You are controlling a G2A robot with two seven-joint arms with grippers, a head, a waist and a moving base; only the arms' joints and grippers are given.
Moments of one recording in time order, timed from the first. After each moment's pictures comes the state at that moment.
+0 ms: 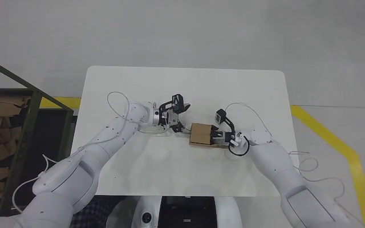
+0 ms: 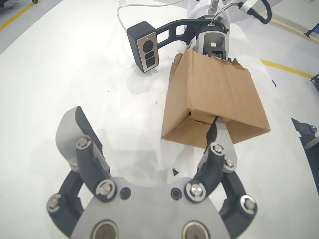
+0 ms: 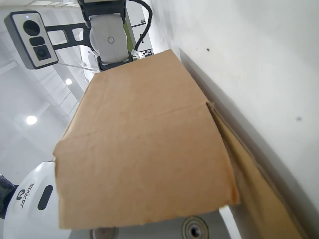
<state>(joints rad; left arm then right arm) 0.68 -1.21 -0.57 -0.77 1.36 -0.94 0.44 -0.83 -1.37 0.85 -0.53 0.59 -0.50 1.29</state>
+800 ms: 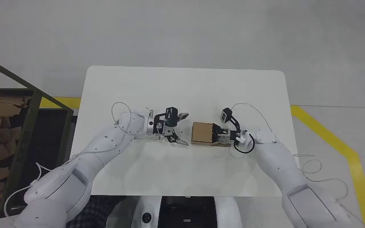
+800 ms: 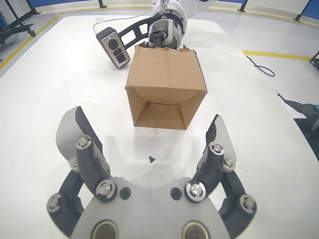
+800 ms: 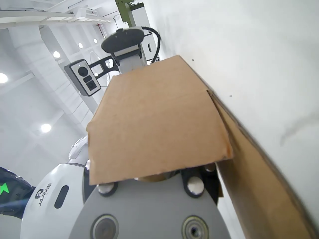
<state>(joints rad) 0.77 -1.15 -0.58 -0.86 1.69 -0.89 0.80 -0.82 -1.36 0.90 -0.48 0.63 -0.46 1.32</state>
